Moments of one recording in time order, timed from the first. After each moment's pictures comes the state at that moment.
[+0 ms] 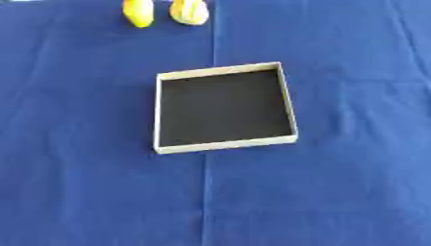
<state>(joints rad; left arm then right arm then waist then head) -0.95 0.75 -0.07 -1.55 -0.26 0.10 0.31 -0.33 -0.94 -0.10 -1.98 -0.06 -0.03 -0.66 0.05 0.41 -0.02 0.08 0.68</state>
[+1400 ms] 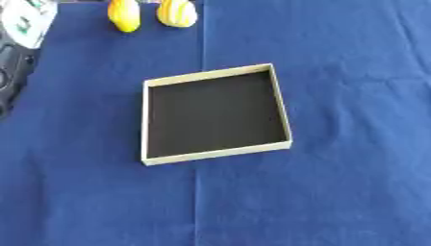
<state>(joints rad) -1.33 0.47 -0.02 -0.78 -0.98 0.10 -0.21 -0.39 -0.94 -0.06 -1.98 -0.05 -0.03 -0.62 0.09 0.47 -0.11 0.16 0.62</state>
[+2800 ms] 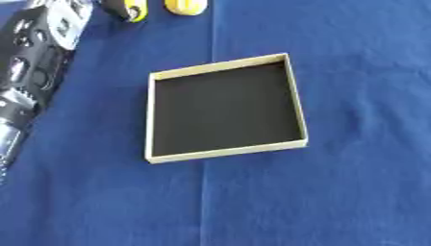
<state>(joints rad) -1.33 0.46 0.01 -0.77 -1.10 0.23 -0.32 -0.41 -0.94 -0.04 -1.98 -0.06 0.00 -0.60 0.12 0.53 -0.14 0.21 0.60</state>
